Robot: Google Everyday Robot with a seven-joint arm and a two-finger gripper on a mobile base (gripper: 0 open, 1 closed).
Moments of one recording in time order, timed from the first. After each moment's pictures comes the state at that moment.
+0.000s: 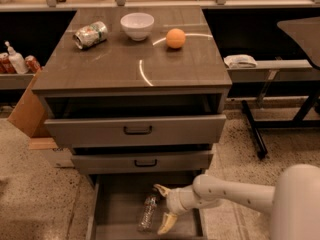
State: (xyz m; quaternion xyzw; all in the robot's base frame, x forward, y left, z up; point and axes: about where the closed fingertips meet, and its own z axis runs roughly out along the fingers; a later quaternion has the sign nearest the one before) arm 0.465 0.009 0.302 -0.67 0.60 0.29 0.32
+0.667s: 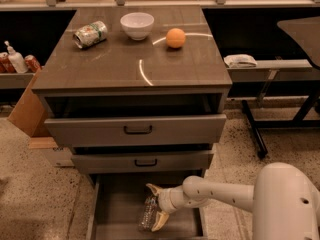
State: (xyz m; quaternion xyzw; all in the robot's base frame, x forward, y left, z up) arm 0.488 0.039 0.255 -0.71 0.56 0.25 0.34
